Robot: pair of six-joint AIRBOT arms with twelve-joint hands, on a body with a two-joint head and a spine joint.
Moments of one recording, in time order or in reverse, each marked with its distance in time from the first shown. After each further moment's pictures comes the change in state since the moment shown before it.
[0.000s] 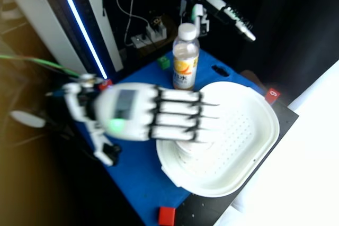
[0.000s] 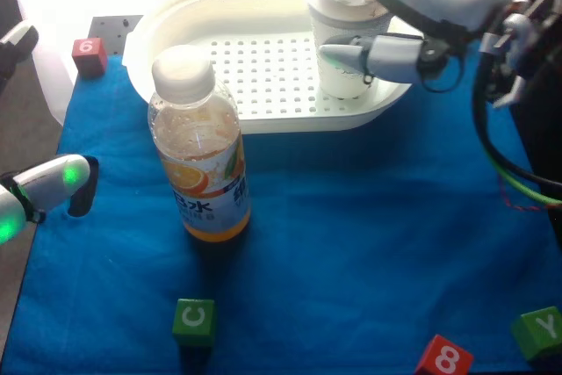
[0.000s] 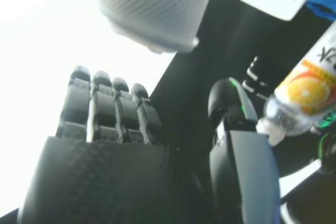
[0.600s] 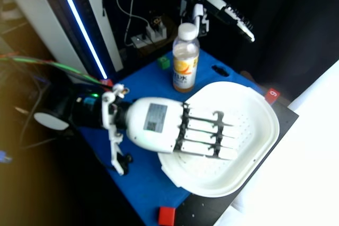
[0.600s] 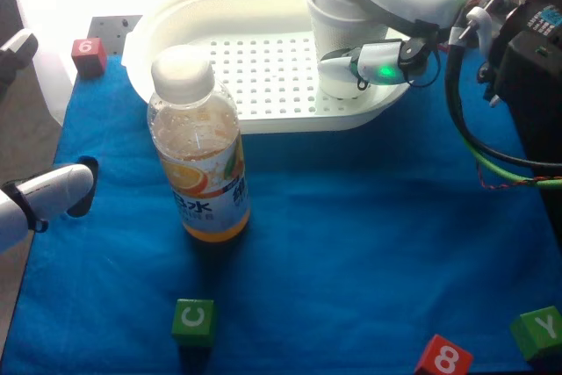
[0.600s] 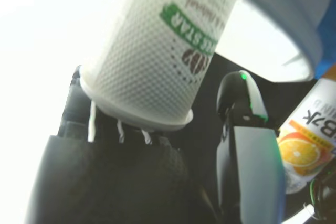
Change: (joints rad) left arm 0.008 -0.008 -0.001 -0.007 -0.003 -0.012; right arm 0.022 -0.079 0.118 0.013 -0.153 -0.017
